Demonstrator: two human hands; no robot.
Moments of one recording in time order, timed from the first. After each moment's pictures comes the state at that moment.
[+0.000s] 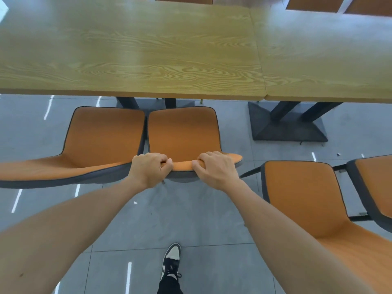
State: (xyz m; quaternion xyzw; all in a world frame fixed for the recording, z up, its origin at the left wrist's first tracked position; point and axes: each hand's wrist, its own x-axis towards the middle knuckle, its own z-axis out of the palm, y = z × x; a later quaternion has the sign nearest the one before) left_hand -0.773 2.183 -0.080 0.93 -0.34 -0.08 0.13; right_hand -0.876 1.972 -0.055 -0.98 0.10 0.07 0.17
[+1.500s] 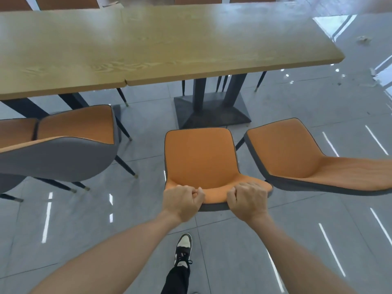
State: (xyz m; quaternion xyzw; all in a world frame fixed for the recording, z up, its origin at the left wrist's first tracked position) left_hand -1.231 1.722 -0.065 0.91 -0.35 -0.16 0.13; right_hand -1.355 1.553 -0.063 -0.95 0.27 -0.12 0.07
